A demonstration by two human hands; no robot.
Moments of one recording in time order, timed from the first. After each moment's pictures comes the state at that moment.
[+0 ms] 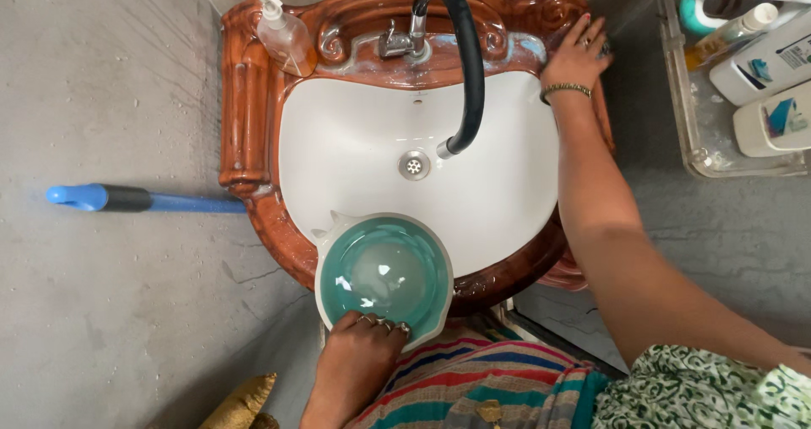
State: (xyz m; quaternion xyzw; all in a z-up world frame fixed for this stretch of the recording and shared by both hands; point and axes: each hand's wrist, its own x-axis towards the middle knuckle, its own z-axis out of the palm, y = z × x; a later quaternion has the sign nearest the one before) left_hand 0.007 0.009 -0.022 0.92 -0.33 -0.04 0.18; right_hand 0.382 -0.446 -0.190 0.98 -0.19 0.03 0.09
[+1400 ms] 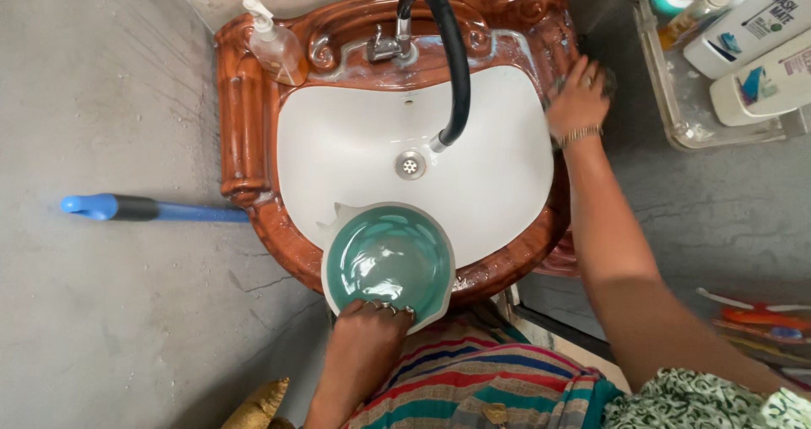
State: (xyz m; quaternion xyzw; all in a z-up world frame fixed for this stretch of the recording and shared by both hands) left_hand 0.014 0.009 -0.009 0.92 -0.34 -0.06 0.18; right_hand 0.275 -0.458 -0.187 0.98 -0.20 0.06 -0.05
